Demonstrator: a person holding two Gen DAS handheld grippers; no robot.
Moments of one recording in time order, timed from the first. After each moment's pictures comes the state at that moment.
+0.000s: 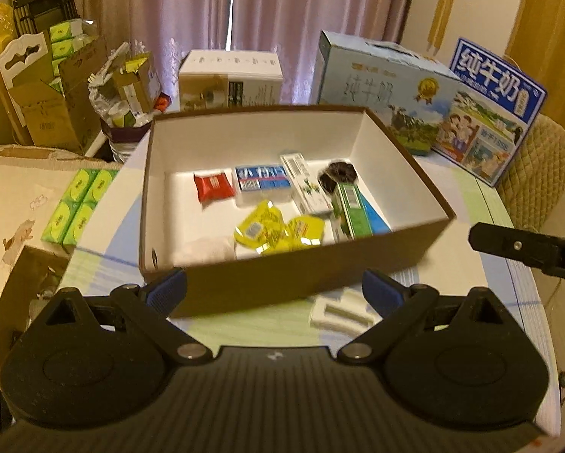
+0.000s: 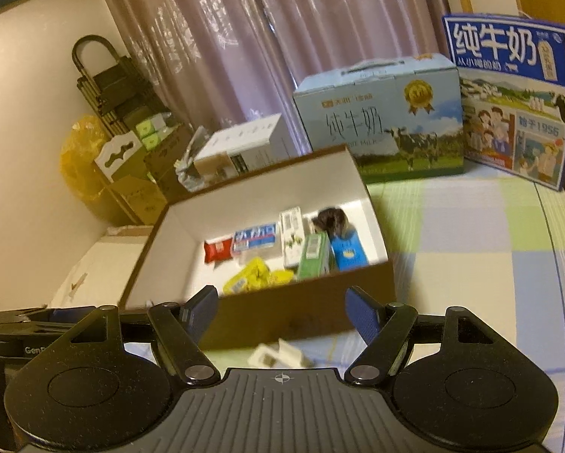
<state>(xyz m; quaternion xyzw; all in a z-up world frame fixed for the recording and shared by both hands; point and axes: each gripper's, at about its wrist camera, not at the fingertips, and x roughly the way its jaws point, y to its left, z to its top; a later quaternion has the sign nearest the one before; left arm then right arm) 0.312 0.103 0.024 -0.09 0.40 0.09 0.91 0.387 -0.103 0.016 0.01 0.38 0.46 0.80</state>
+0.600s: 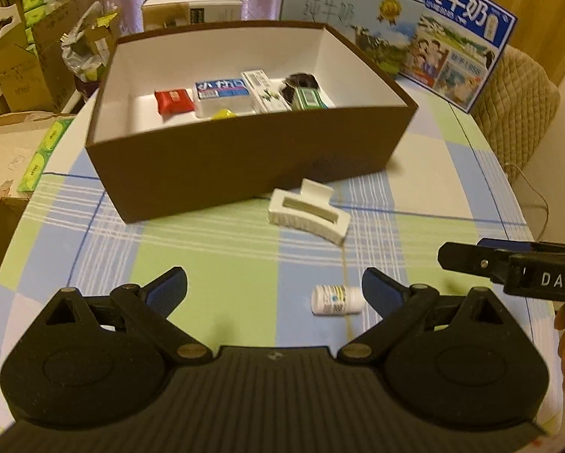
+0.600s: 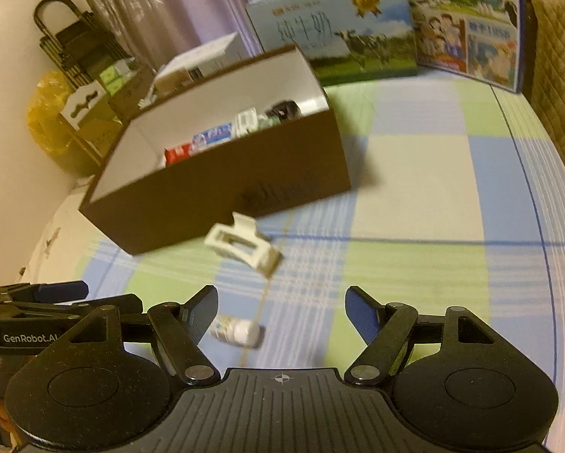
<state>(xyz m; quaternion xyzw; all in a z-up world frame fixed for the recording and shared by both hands) 0.270 0.052 -0.028 -0.09 0.46 0.05 0.88 0.347 -0.158 -0.045 -0.03 0.46 0.41 0.79</state>
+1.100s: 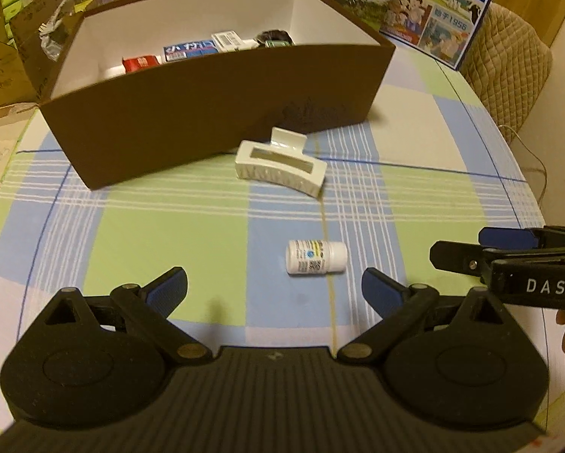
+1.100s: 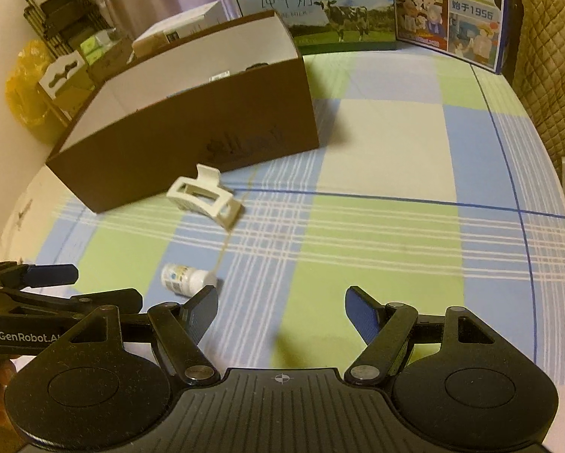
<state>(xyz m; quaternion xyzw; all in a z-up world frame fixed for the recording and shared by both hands) 0.269 0.024 -0.065 -0.07 0.49 0.03 0.87 0.336 -0.172 -0.071 -0.08 0.48 0.38 0.79</state>
